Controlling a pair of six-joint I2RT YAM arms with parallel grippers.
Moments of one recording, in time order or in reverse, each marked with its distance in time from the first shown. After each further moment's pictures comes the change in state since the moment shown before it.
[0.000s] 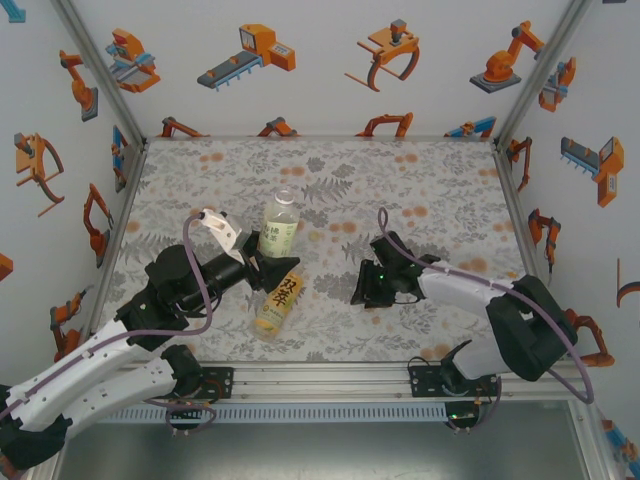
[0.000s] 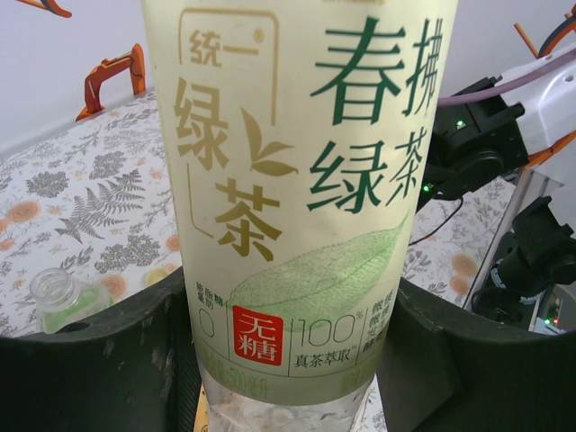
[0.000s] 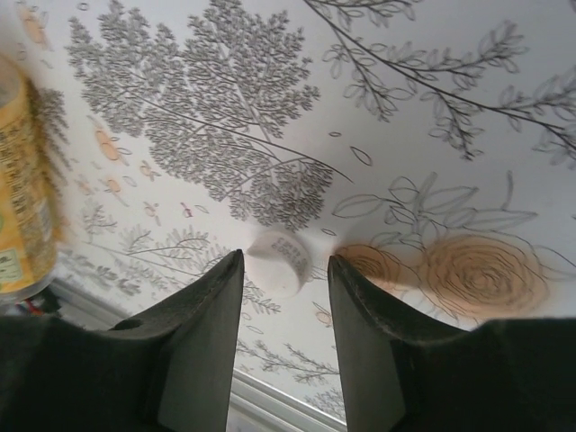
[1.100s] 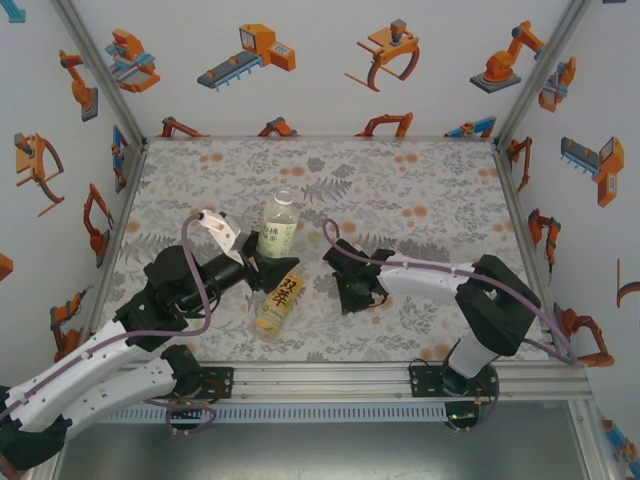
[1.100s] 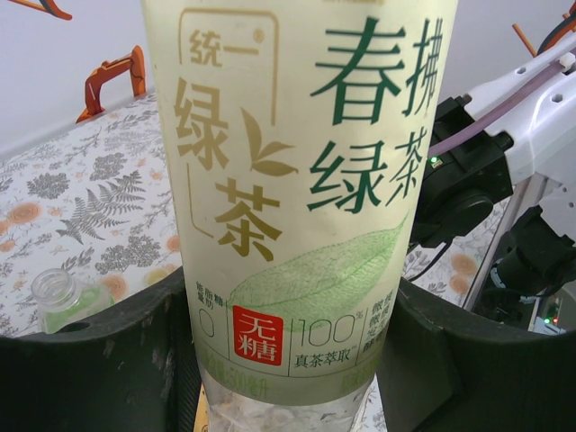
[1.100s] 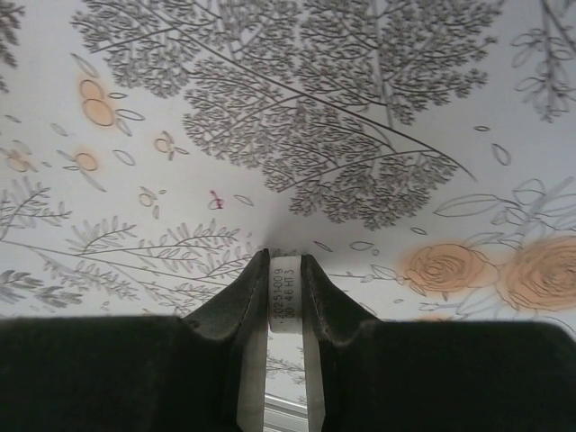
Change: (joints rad) left arm 0.000 -0.008 0.000 -0.005 0.001 0.003; right arm 0.266 0.201 0.237 -0.185 0.214 -0.055
